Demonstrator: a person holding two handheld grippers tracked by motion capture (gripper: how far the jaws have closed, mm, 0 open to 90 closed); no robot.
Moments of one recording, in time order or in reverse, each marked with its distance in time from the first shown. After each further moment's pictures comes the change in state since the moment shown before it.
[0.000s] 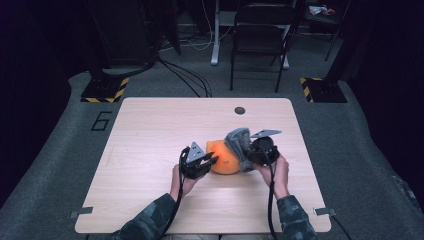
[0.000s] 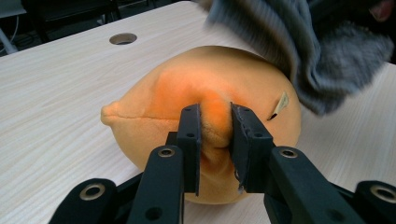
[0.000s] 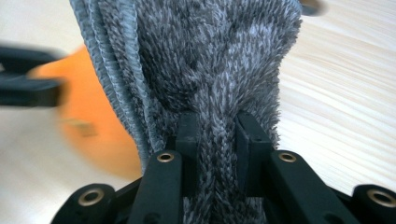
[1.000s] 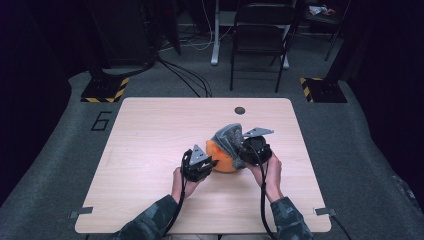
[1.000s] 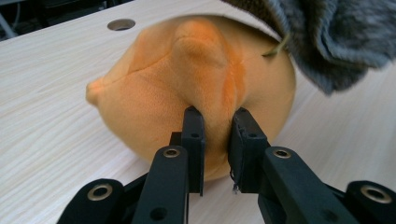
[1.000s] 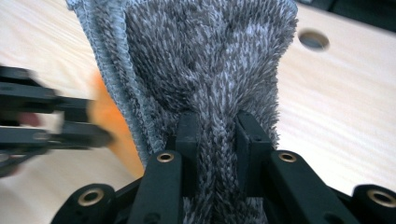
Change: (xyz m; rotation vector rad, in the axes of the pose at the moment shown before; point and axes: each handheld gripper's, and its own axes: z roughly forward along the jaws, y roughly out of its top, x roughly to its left) left arm -0.011 0.003 -0.002 0.036 0.017 -0.025; right arm 0.026 0.017 -0.022 -0.095 -0.014 -0.005
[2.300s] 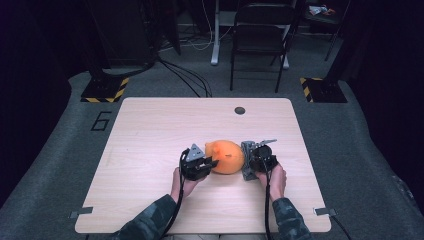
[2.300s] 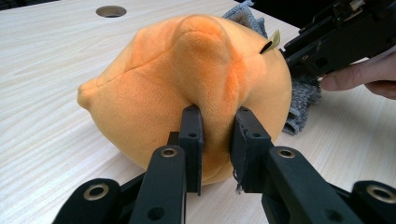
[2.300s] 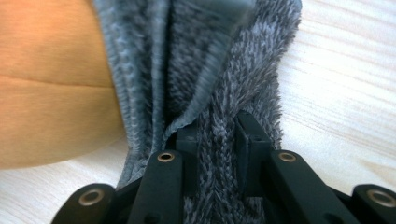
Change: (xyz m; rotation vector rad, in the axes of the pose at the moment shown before) left arm 0.012 -0.009 0.005 0.018 -0.054 -0.069; right arm -0.058 -0.070 0.071 0.249 -0.079 0.159
